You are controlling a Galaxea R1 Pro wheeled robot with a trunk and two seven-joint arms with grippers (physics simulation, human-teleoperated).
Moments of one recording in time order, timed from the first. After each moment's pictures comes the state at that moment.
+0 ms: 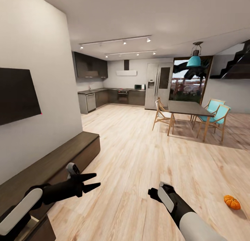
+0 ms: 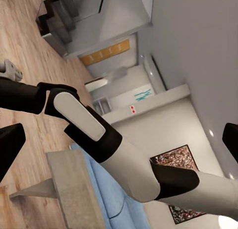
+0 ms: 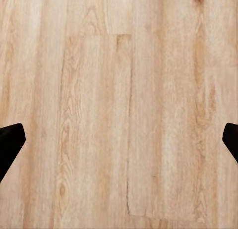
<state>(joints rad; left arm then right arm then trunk) -0.32 0.47 -0.32 -1.42 1.50 0.99 -0.61 -0.63 0.05 0.17 -0.54 -0.59 0.50 -0.39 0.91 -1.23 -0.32</state>
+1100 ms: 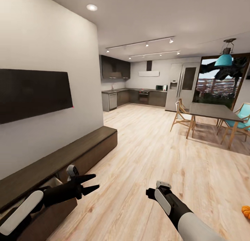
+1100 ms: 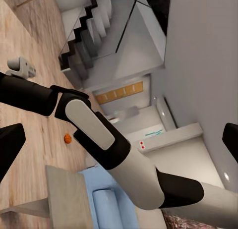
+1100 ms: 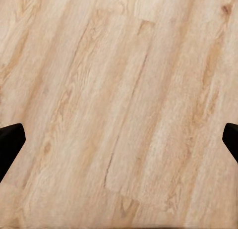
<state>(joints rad) -0.32 0.46 -0.32 -1.34 1.51 0.99 -0.61 -0.63 0.06 0.28 -0.54 -0.58 0.47 -0.39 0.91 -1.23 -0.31</state>
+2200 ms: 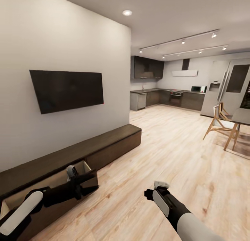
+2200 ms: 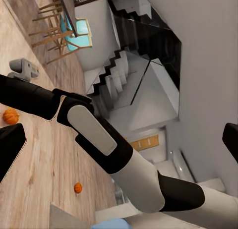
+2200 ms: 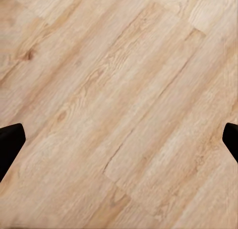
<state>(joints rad) -0.32 0.46 -0.32 -1.31 1.51 0.99 -0.62 -0.63 0.06 0.36 -0.54 -0.58 0.47 -0.39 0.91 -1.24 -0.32</state>
